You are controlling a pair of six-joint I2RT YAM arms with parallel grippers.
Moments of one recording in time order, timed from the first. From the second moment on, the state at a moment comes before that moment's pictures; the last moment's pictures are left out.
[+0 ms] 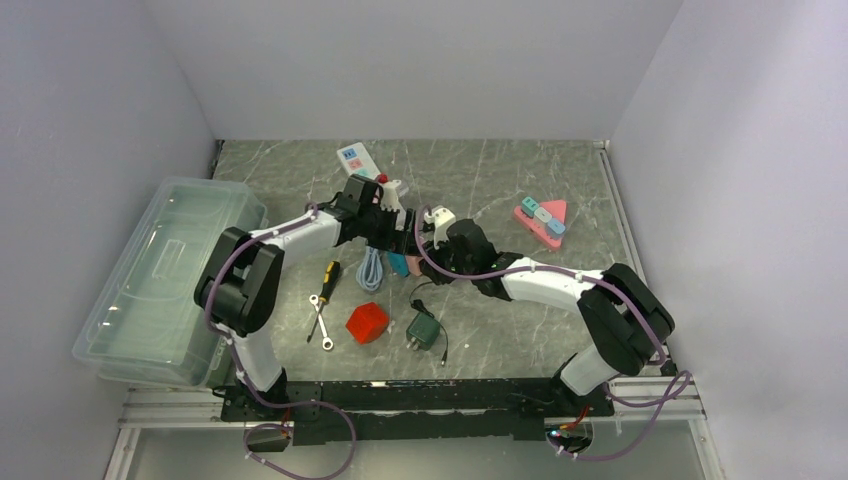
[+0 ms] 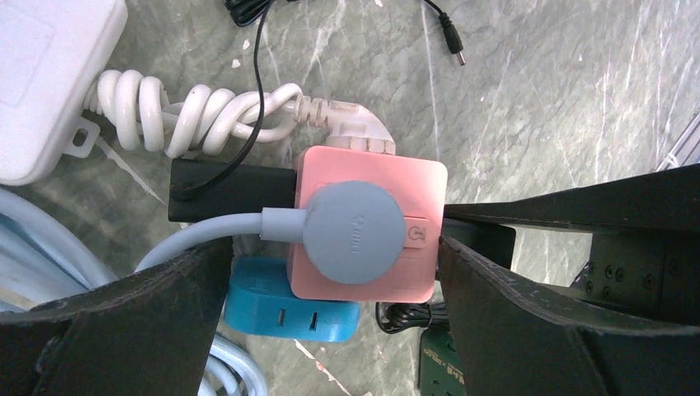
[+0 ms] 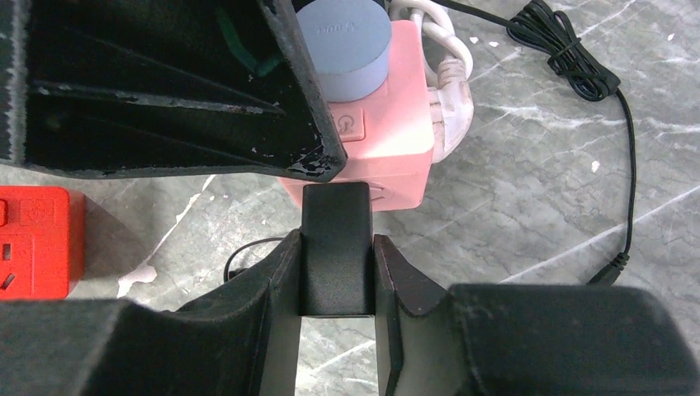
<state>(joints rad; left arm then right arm) -0.48 1.79 1.14 -0.18 0.49 -0.27 0.73 1.54 0.78 0.12 -0.08 0.13</state>
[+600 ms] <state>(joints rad) -0.49 1.80 1.19 -0.30 0.51 -0.20 0.75 1.54 0.80 0.07 -0.03 0.14</state>
